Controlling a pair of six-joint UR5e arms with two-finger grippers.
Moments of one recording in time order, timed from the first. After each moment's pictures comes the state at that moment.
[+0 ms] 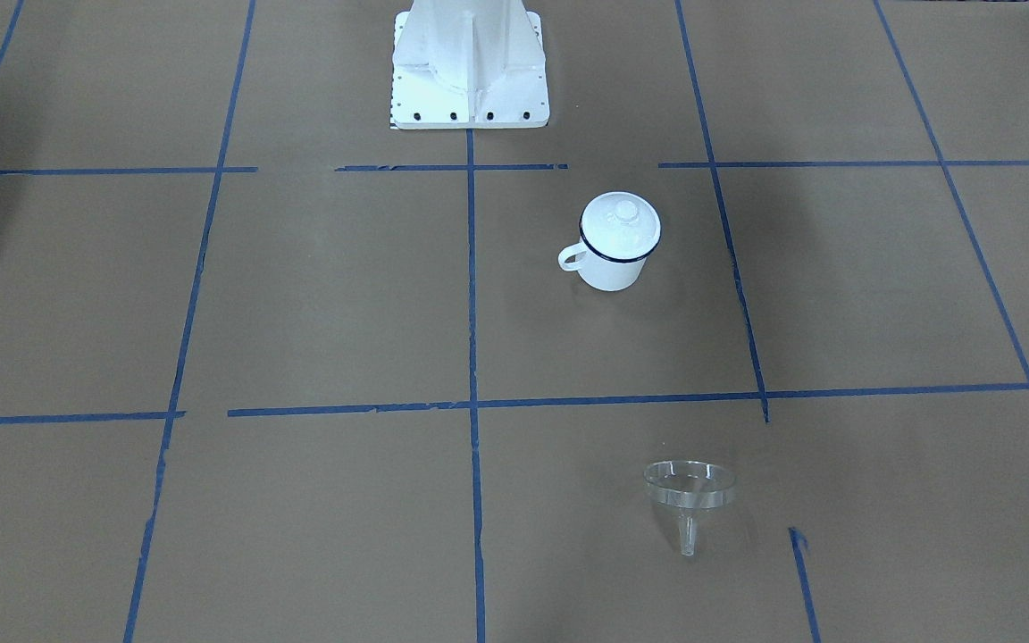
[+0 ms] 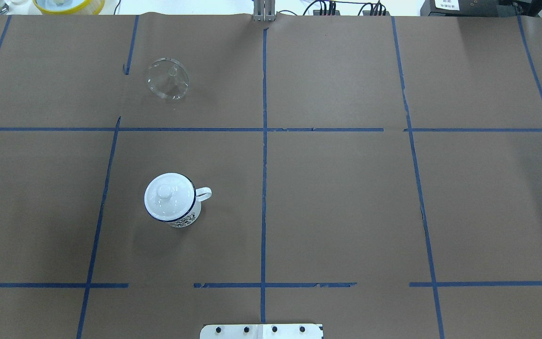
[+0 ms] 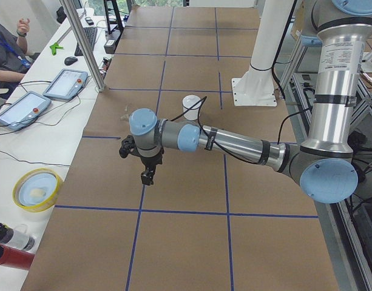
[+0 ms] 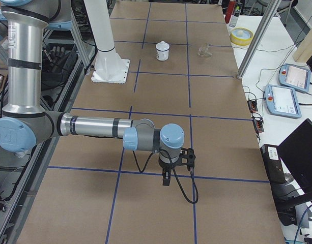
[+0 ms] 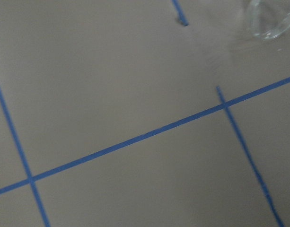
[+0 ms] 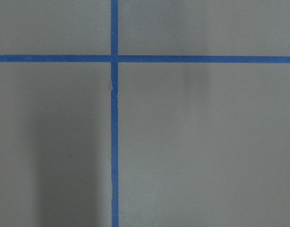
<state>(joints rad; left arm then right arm) -1.50 -1.60 -1.70 -1.50 -2.36 0.12 1.57 -1.68 1.66 -1.57 2.29 0.01</state>
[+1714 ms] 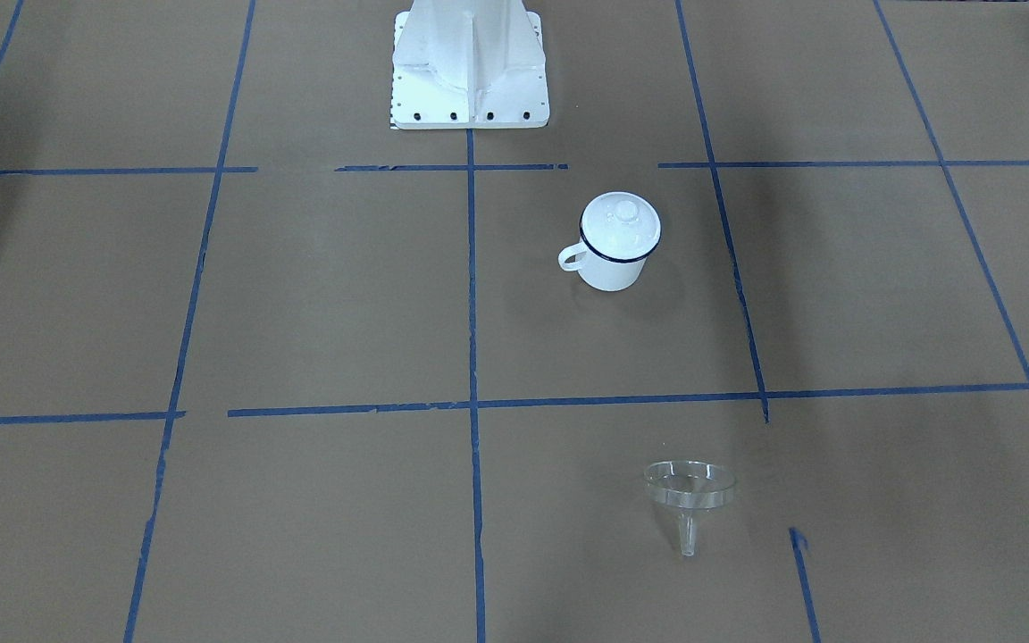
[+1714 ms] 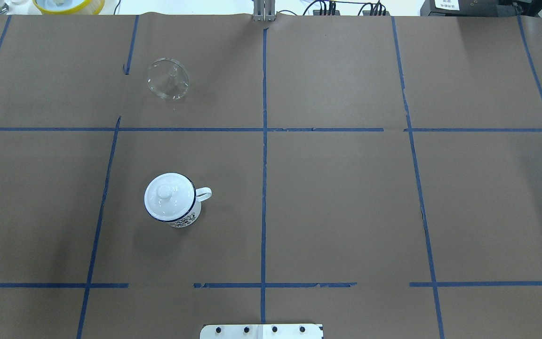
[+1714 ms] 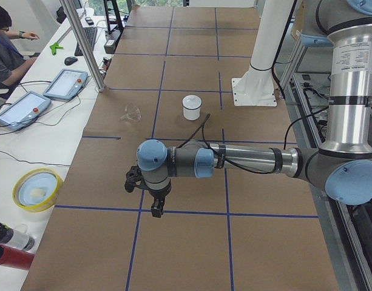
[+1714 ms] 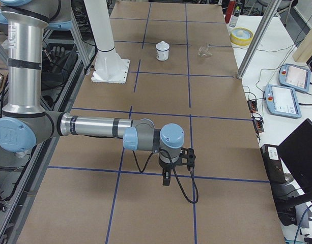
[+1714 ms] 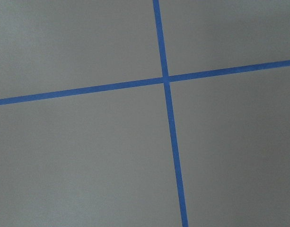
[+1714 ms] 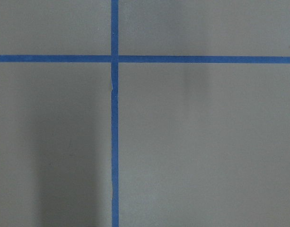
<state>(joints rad) -1.59 -1.54 -1.67 -1.50 -2.35 0.15 1.57 -1.68 1.66 -1.57 2.29 0.01</state>
